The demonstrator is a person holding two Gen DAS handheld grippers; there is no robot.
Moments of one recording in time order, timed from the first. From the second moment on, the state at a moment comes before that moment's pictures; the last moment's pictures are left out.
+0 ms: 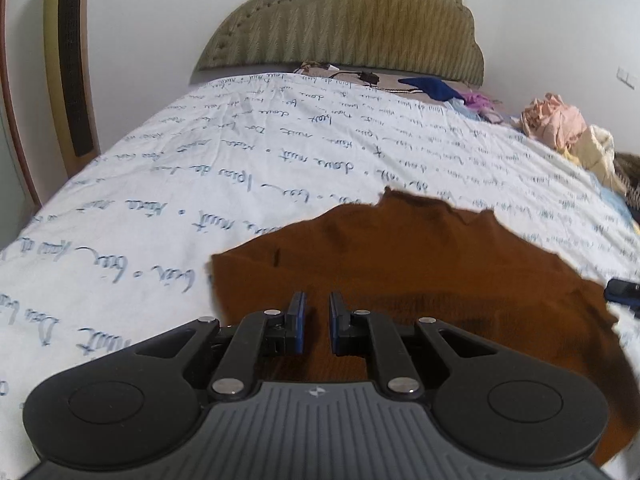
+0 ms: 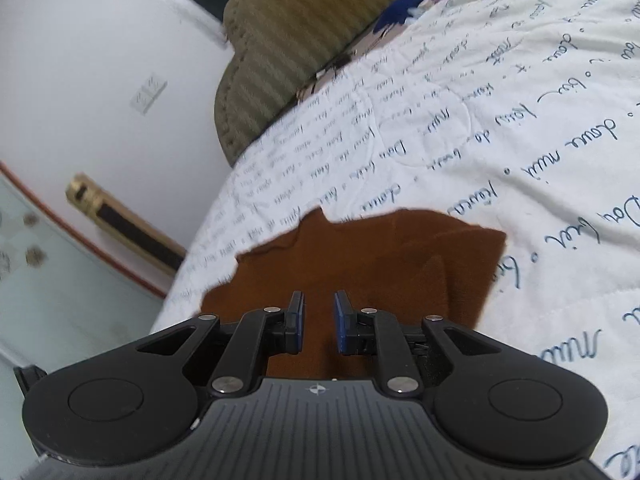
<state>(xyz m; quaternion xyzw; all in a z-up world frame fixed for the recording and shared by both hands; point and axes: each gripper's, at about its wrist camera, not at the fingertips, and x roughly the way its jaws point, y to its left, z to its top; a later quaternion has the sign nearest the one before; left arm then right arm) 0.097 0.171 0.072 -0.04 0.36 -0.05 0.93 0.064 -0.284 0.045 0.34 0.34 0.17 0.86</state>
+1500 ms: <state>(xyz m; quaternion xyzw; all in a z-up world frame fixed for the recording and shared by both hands) 0.140 0.179 0.047 -0.06 0.44 -0.13 0.89 0.094 -0.283 0.024 0.30 0.42 0.22 0.83</state>
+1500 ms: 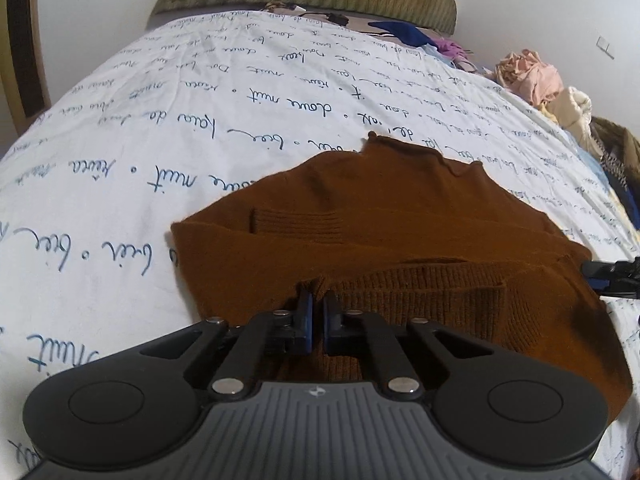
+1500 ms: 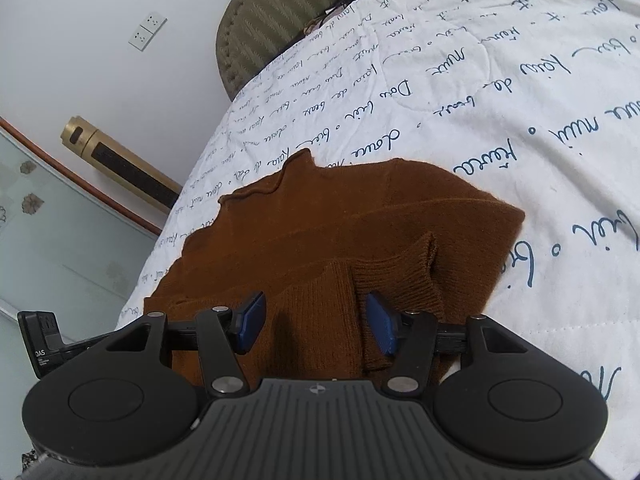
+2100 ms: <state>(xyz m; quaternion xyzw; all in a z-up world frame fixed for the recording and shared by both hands) 0.137 0.197 0.058 -0.12 0.42 -0.12 0.89 0.086 -0.271 0.039 0.24 0.40 0.18 0.86</state>
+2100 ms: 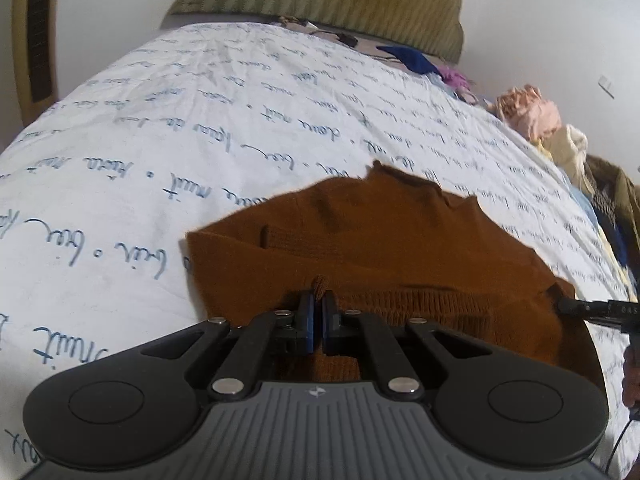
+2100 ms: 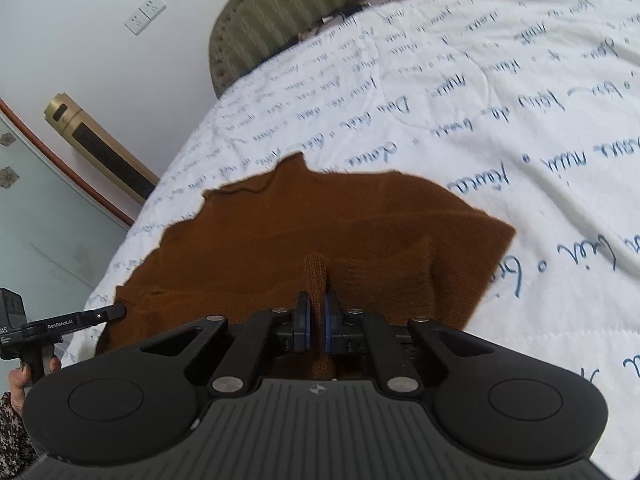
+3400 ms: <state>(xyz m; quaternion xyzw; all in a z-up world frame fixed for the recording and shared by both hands) 0.229 0.178 0.060 -0.11 0.38 -0.05 0.92 0.155 -0.273 0.046 0.24 0.38 0.13 0.89</state>
